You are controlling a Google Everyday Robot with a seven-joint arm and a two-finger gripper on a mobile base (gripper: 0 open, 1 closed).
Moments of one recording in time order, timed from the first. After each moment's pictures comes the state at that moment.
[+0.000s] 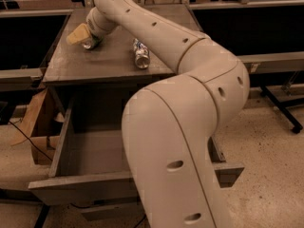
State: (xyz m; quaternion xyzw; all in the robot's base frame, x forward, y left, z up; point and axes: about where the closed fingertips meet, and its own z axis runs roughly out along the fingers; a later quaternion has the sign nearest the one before) arm 0.855 0.205 0.889 -0.32 0.83 0.15 0.42
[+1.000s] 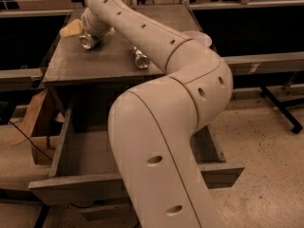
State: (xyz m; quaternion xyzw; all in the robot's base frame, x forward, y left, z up) arm 0.874 0.224 0.886 -0.23 0.86 0.20 0.41
